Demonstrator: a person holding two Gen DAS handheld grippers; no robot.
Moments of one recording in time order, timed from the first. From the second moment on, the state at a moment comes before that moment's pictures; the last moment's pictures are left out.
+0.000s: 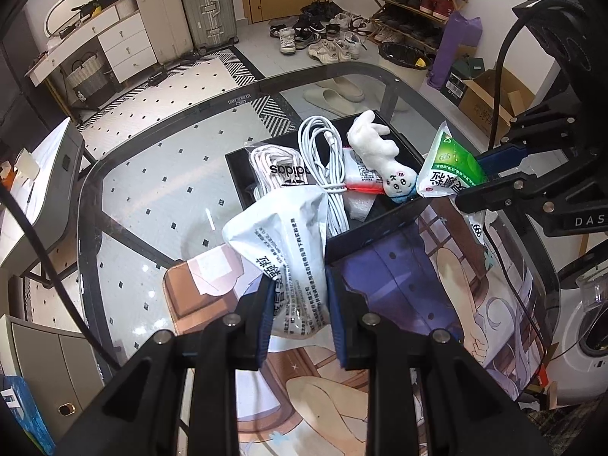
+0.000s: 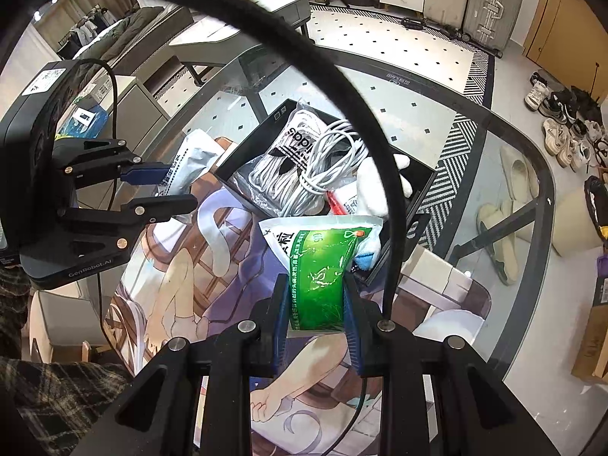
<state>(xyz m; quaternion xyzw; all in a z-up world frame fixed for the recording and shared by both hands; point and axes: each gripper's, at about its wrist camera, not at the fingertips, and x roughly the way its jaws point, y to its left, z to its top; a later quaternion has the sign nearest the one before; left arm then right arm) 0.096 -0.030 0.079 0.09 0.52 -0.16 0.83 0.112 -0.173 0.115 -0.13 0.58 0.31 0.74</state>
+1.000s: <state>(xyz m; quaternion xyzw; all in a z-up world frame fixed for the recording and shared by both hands) 0.139 -0.034 0.080 0.07 0.51 -0.16 0.84 0.161 -0.158 0.122 -0.12 0.56 0.29 0.77</state>
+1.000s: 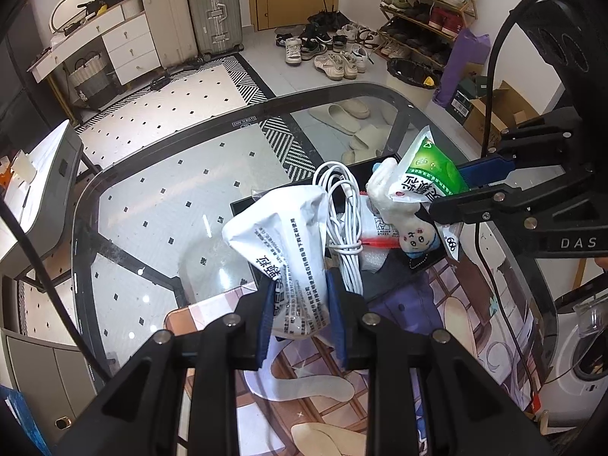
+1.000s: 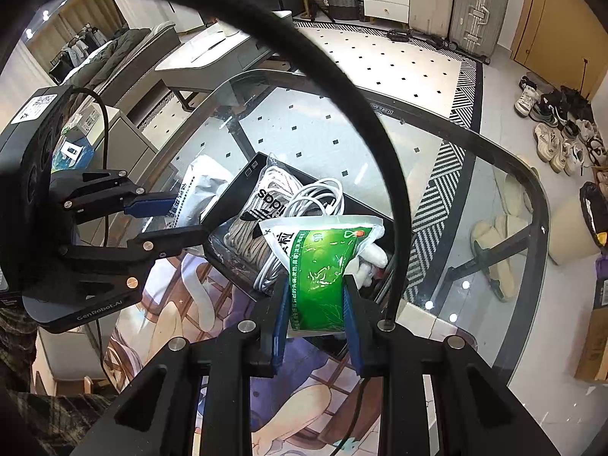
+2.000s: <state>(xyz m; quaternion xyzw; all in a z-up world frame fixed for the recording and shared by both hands) 0.162 -0.050 0.040 0.06 0.54 -0.17 0.82 0.180 -0.124 0.077 -0.13 0.59 0.30 0.74</state>
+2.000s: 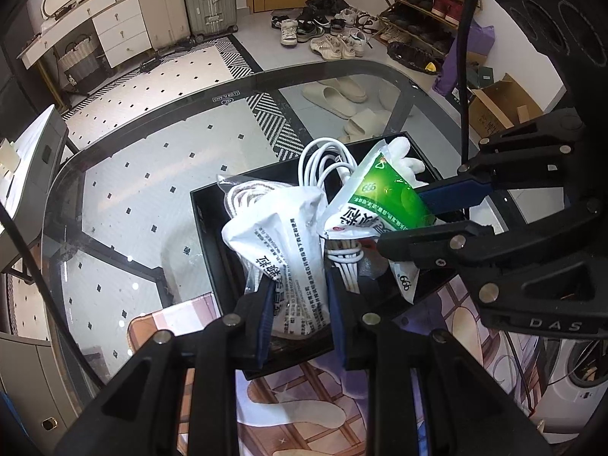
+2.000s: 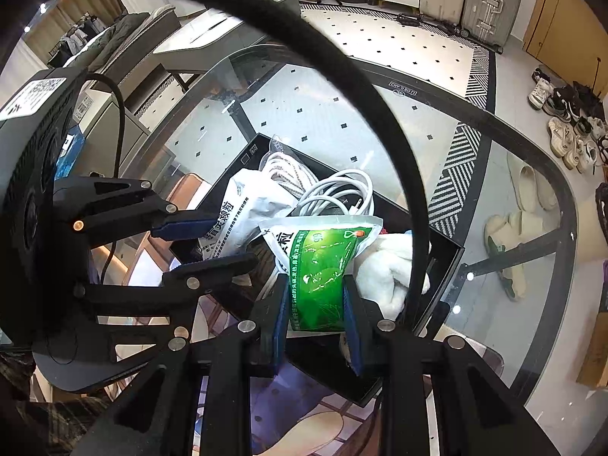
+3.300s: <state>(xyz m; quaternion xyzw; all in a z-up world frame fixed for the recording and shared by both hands) 0.157 -0.047 0.036 0.06 0.56 -0.17 0.81 0.174 -0.124 0.076 -0.12 0.58 0.29 0.76</state>
